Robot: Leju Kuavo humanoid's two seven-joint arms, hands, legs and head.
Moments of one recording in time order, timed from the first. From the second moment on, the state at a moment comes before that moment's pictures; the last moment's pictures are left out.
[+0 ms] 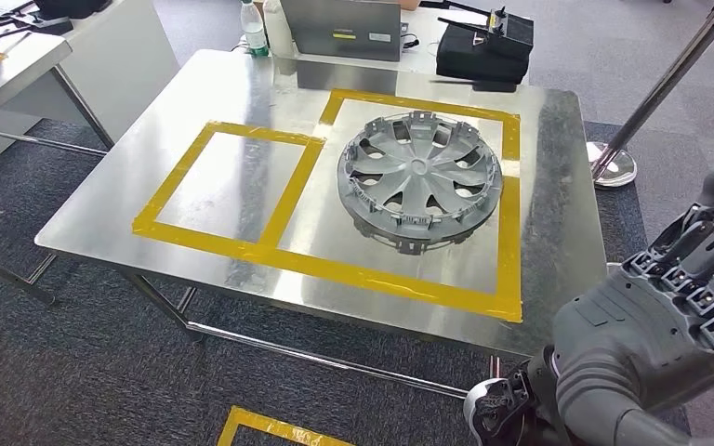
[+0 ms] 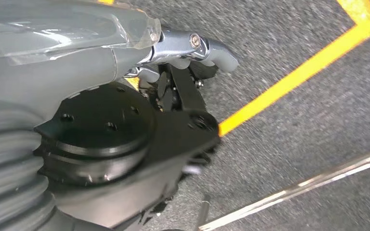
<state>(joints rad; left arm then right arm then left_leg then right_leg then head) -0.12 -0.27 1.30 -0.20 -0.72 -0.22 -0.23 -0.08 0.11 0.53 -2.05 0.44 -0.56 -0.69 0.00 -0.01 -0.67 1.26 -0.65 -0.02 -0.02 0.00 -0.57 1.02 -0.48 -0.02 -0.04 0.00</state>
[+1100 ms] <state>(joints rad) -0.13 -0.28 1.31 -0.19 -0.71 -0.23 -0.23 -0.07 0.14 0.49 -2.04 0.44 -0.51 -0.69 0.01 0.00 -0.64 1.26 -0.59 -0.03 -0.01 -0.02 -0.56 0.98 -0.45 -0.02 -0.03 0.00</state>
